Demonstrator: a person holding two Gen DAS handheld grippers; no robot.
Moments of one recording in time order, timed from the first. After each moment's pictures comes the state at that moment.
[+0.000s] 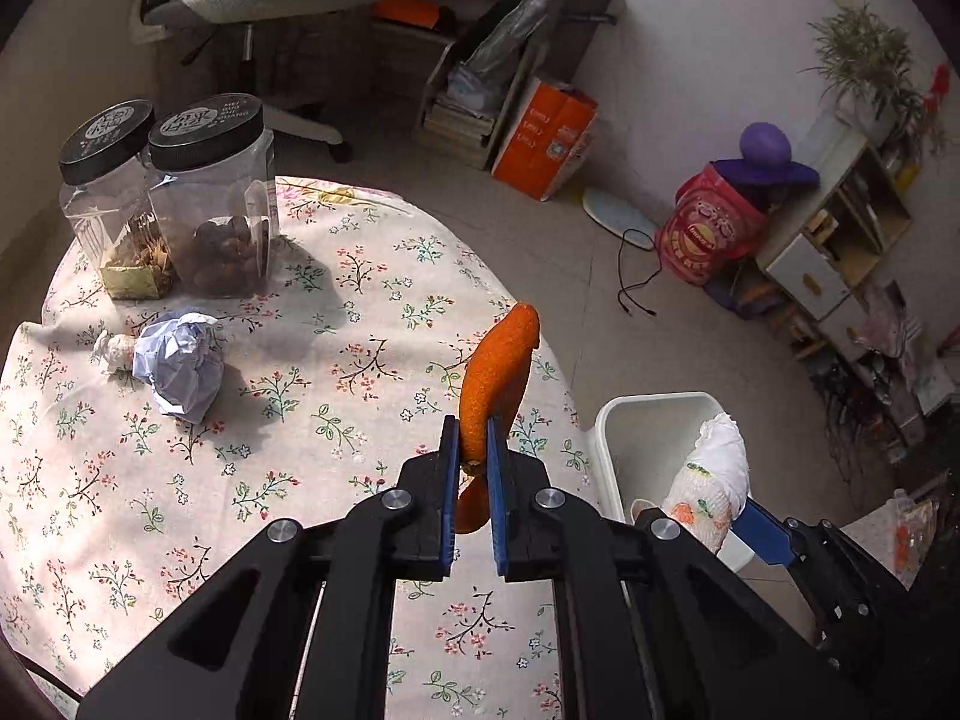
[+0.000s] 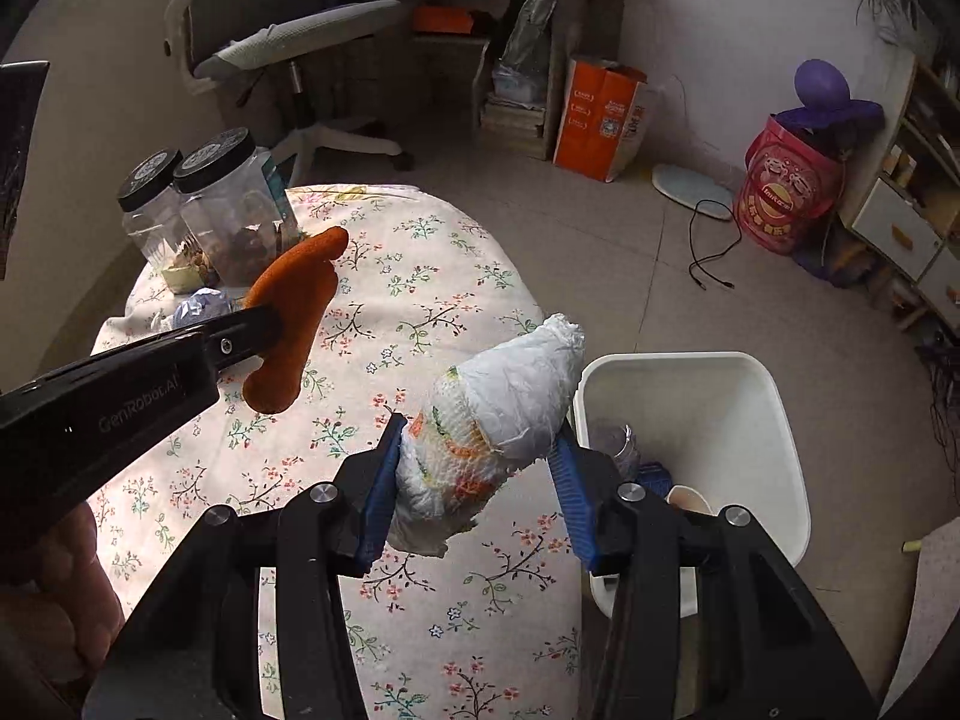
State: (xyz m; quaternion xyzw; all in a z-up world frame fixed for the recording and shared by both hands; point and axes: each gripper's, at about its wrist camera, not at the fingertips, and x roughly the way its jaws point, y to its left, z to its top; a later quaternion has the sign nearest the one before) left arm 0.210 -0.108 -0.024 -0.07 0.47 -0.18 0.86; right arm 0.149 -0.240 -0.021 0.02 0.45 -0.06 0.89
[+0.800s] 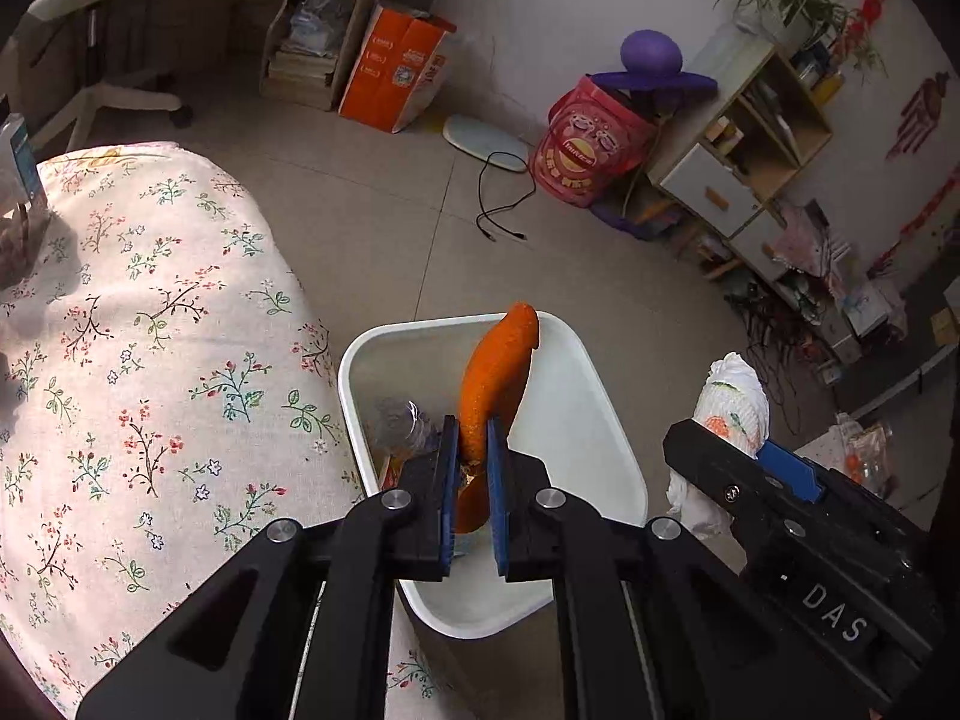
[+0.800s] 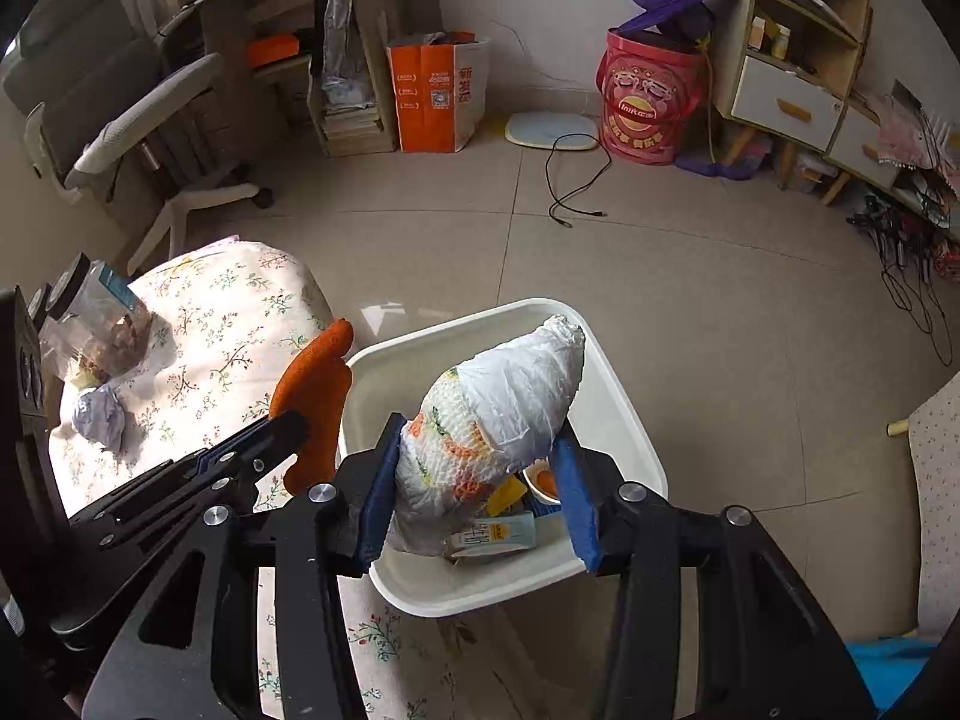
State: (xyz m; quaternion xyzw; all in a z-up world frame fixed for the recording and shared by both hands) left arm 0.185 -0.271 -0.059 -0.05 0.50 -0.31 0.81; right arm 0.115 -0.400 -0.025 0.13 0.46 -0.17 0.86
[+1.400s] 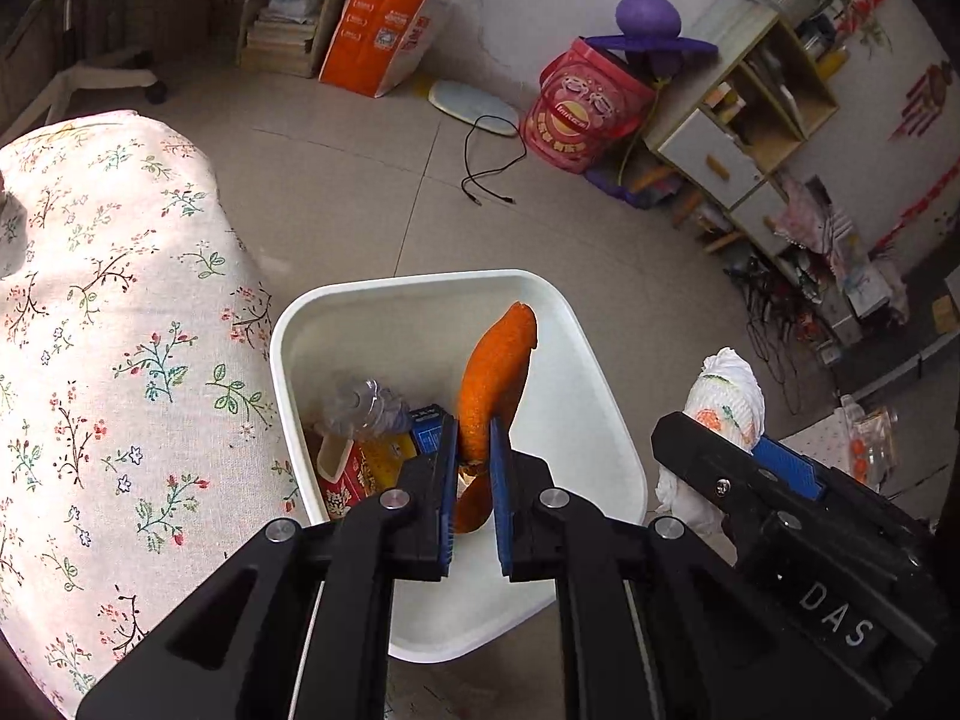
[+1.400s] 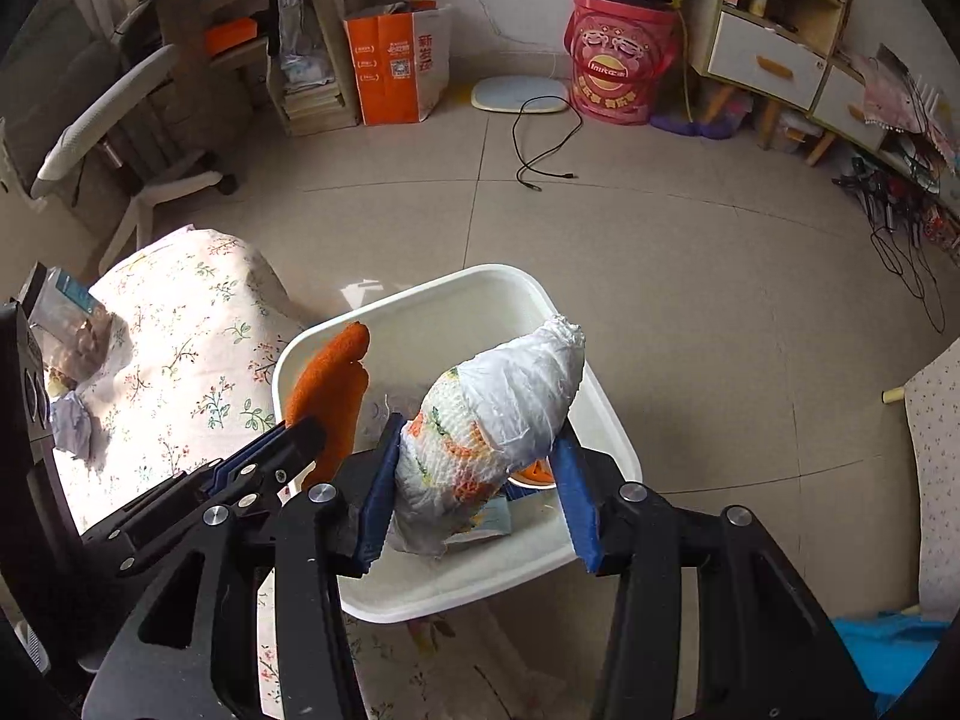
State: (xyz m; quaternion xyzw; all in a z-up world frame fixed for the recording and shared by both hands) left arm 0.184 -0.302 -0.091 -0.05 0.53 -0.31 0.79; right arm 0.118 -0.431 -0.054 0.15 0.49 -0.19 0.84
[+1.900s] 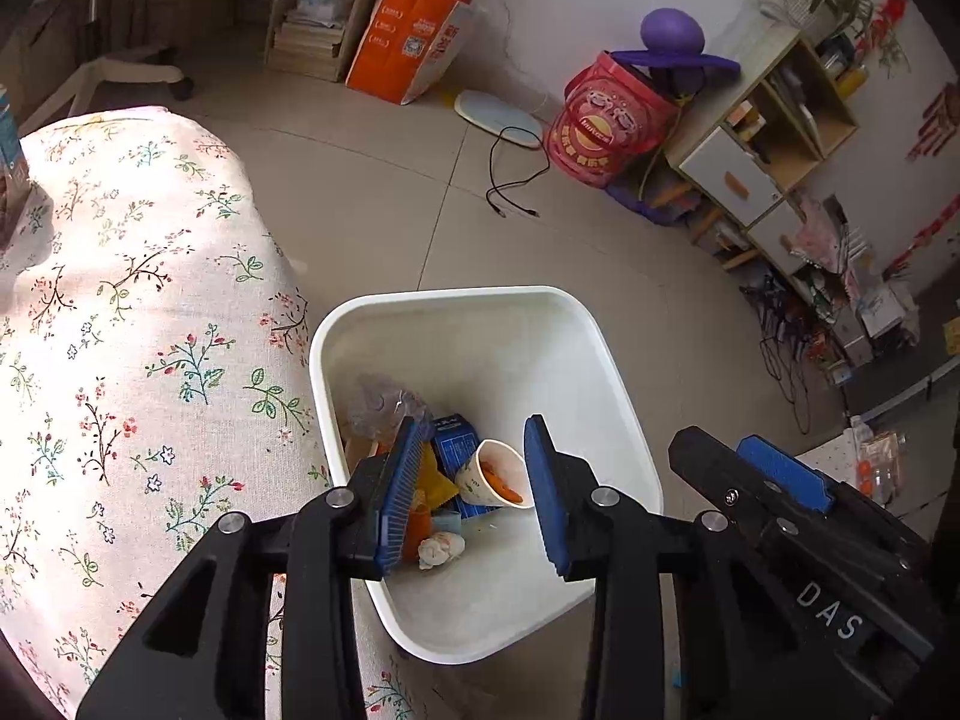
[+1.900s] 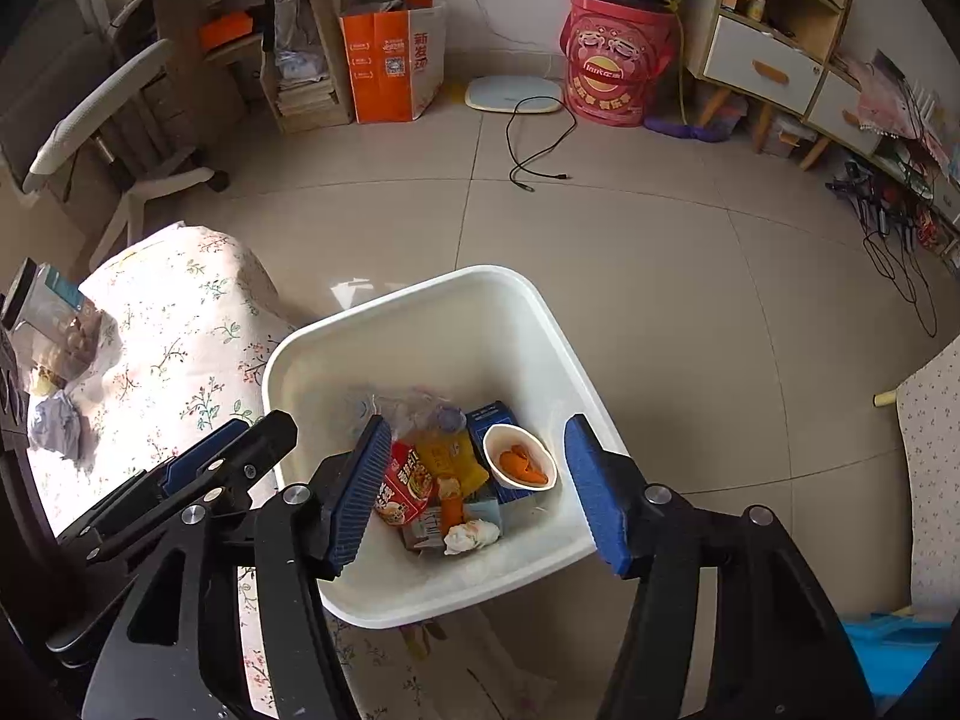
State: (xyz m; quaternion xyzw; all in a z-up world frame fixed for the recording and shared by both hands) left arm 0.191 -0.289 -0.087 -0.05 0.53 -0.29 0.80; right arm 0.122 -0.430 -0.055 0.14 0.49 -0.20 0.84
